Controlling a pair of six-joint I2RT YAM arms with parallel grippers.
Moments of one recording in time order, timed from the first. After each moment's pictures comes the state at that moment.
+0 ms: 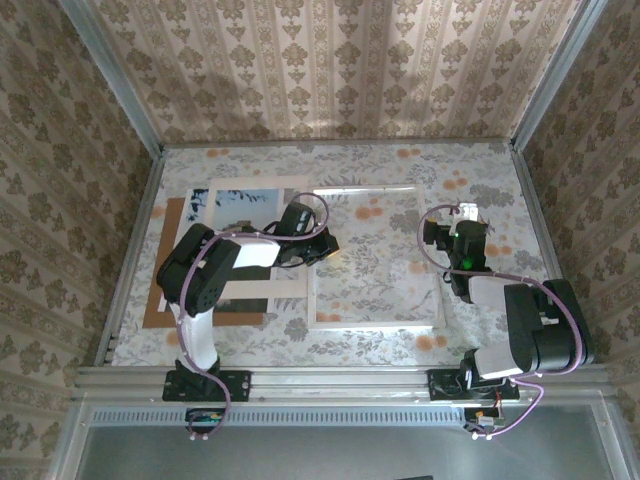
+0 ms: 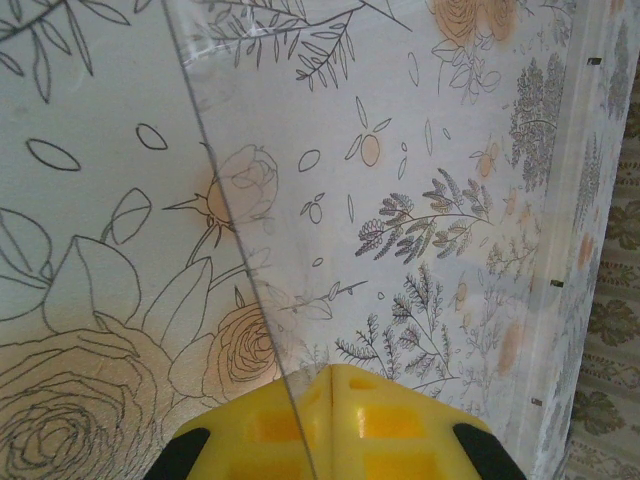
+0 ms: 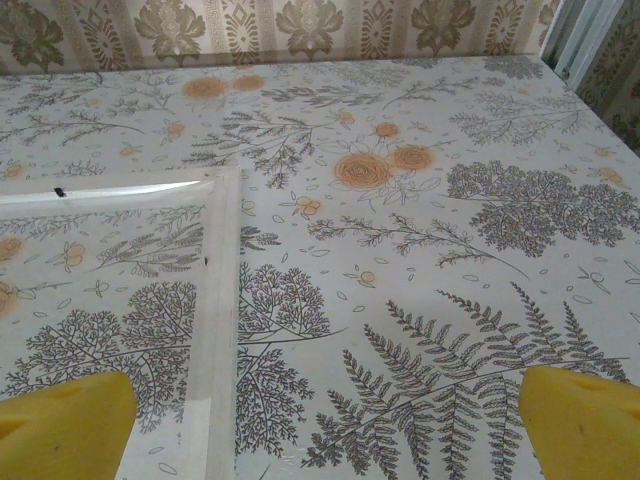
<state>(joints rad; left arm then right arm) -0.63 1.92 0.98 0.16 0.45 -0.96 0.04 1.43 0.41 0.63 0.21 0.05</state>
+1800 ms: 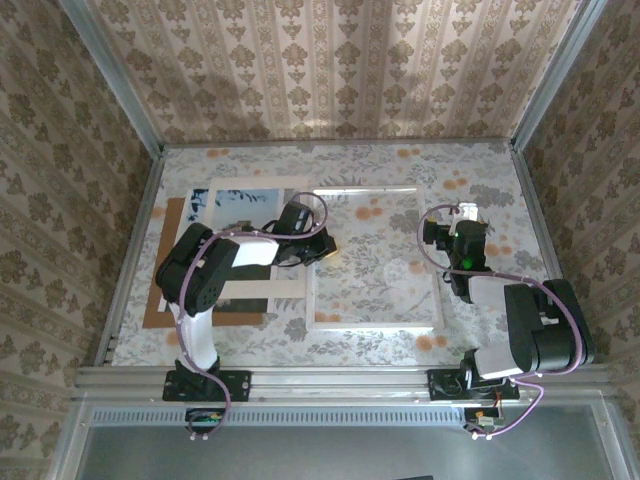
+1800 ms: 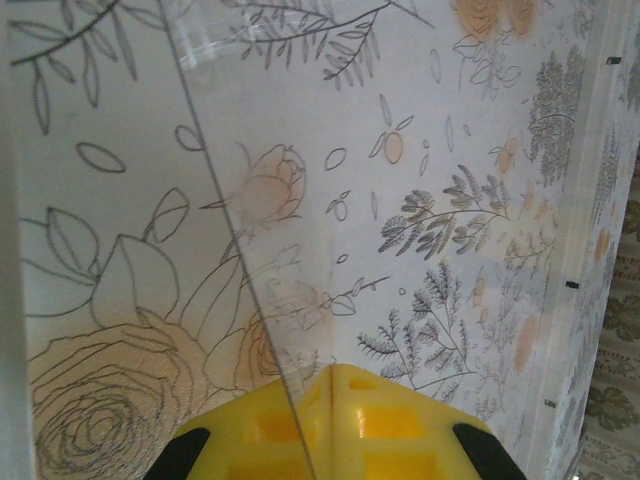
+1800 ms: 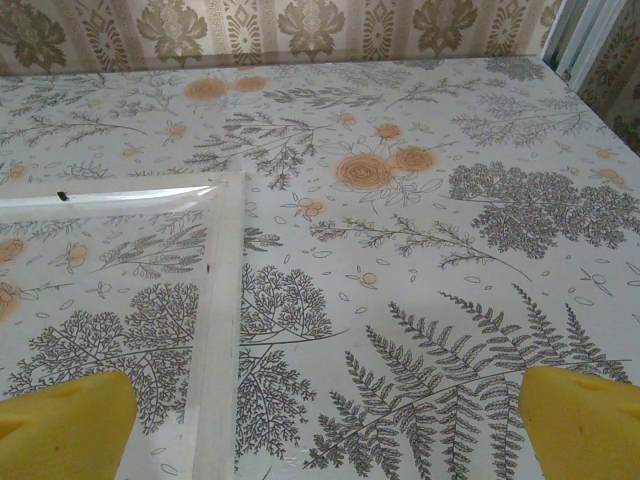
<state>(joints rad) -0.62 1.92 0.99 0.12 0.46 -0.92 0.04 1.43 0.41 0.63 0.21 0.05</state>
